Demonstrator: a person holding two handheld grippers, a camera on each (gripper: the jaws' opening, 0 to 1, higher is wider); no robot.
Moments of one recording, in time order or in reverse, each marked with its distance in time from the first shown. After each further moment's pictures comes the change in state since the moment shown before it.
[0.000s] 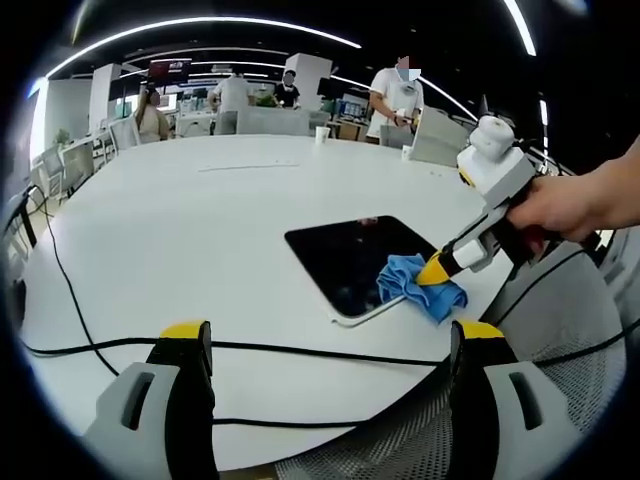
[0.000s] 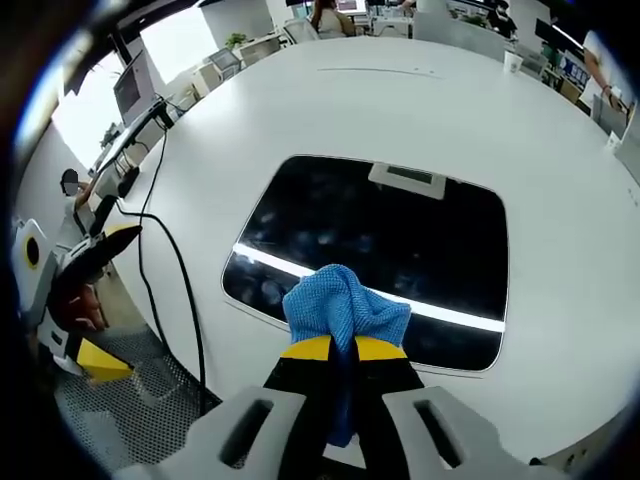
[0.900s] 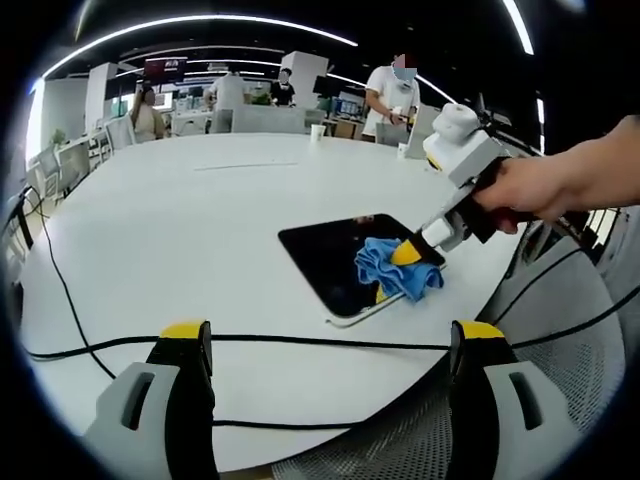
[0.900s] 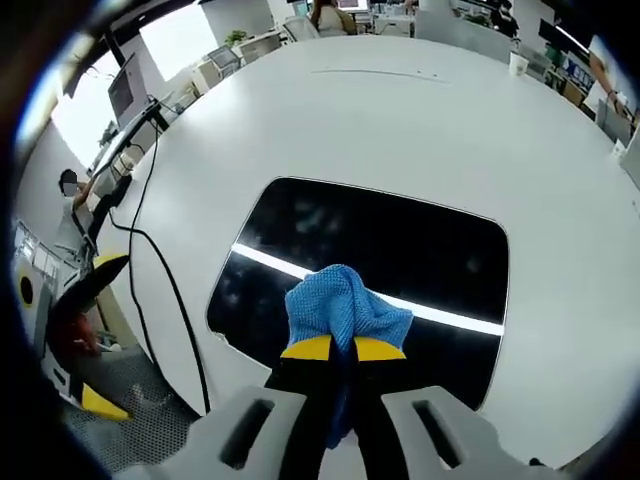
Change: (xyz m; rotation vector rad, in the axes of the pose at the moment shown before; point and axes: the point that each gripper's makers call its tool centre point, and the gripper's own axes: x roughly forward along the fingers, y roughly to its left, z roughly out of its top) left arm 0.002 -0.005 0.001 0.005 0.003 -0.017; right arm 0.015 -0.015 0.036 -0.015 0.005 -0.002
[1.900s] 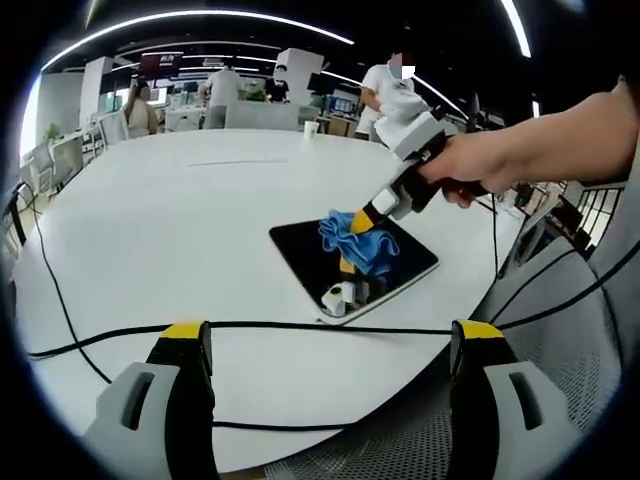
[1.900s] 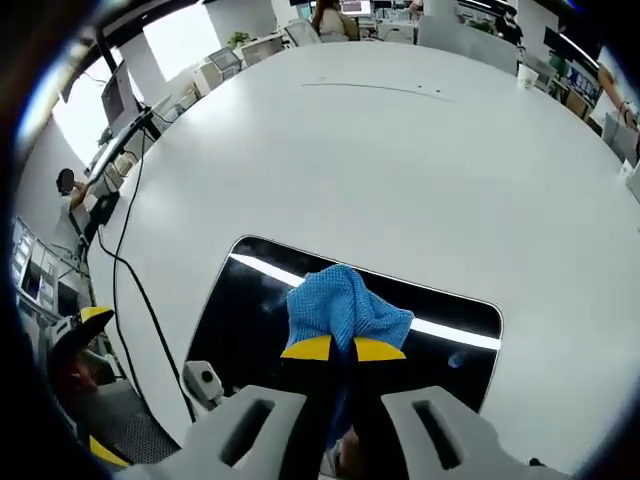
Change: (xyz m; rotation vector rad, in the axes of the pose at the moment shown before) left arm 0.004 -0.004 -0.002 -0.014 0.014 -0.036; right arm 0.027 -0.021 0.060 -0.050 -0.011 -0.017
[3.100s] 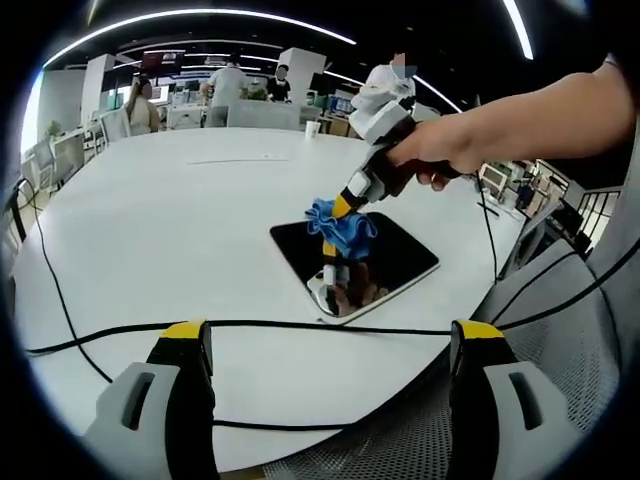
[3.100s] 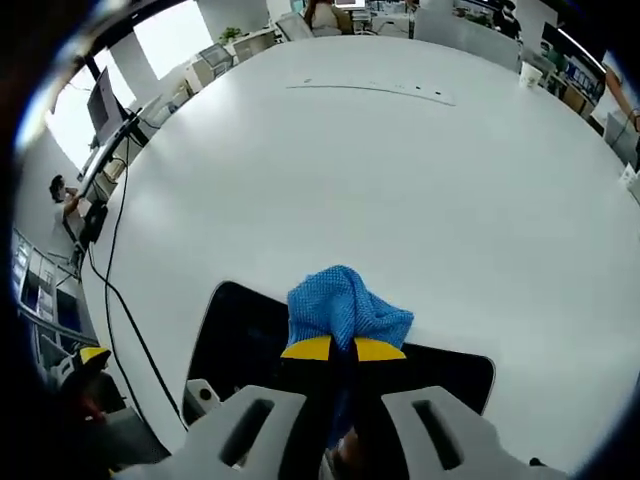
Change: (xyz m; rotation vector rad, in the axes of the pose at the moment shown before) left arm 0.001 0.001 -0.001 -0.011 -0.001 0.003; right arm 0.015 -0.012 0.032 0.040 0.026 -0.006
